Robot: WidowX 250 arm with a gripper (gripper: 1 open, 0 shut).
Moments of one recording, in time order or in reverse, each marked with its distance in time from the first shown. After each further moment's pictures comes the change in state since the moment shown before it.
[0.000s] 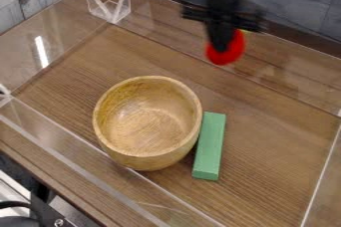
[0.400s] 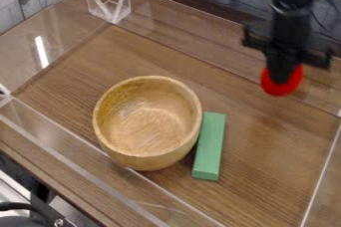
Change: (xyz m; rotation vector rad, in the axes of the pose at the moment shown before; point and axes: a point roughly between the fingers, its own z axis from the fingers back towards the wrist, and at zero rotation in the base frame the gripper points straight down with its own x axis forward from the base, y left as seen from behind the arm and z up) arm -0.010 -0.071 -0.029 0.002 0.026 -0.089
